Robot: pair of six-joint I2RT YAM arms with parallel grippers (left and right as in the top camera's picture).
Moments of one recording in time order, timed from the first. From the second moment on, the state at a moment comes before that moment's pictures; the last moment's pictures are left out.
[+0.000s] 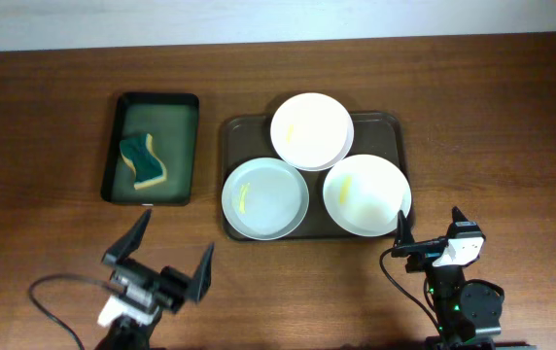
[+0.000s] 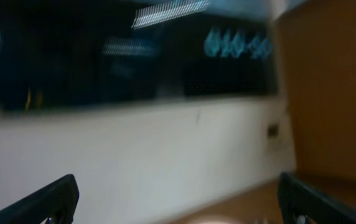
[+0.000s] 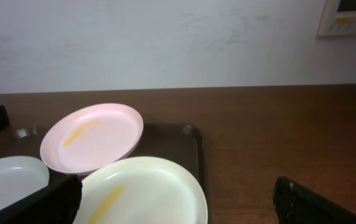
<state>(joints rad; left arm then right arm) -0.03 0.01 0.02 0.59 0.47 -0.12 0.04 0.01 0.01 -0.08 -0.01 0.06</state>
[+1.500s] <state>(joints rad) 0.10 1.78 1.71 -1.00 -0.06 -0.26 0.04 0.01 0.01 -0.08 -0.01 0.06</state>
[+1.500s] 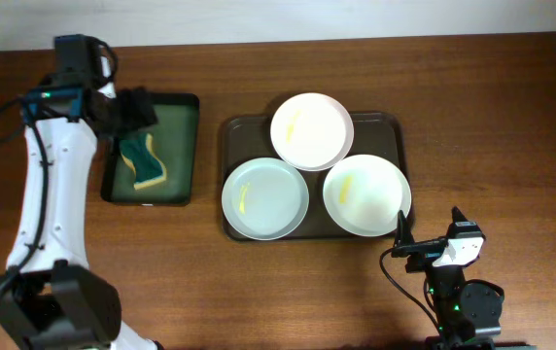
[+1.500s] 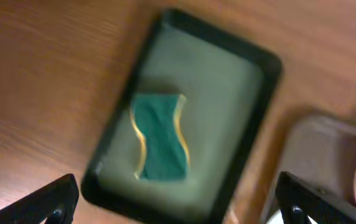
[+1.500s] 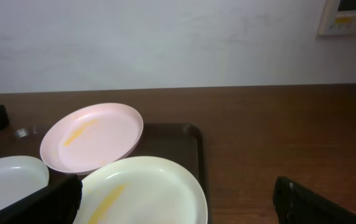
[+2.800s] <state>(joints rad) 0.12 2.24 1.72 -0.84 -0.07 -0.31 0.04 0.01 0.01 -0.08 -0.01 0.06</state>
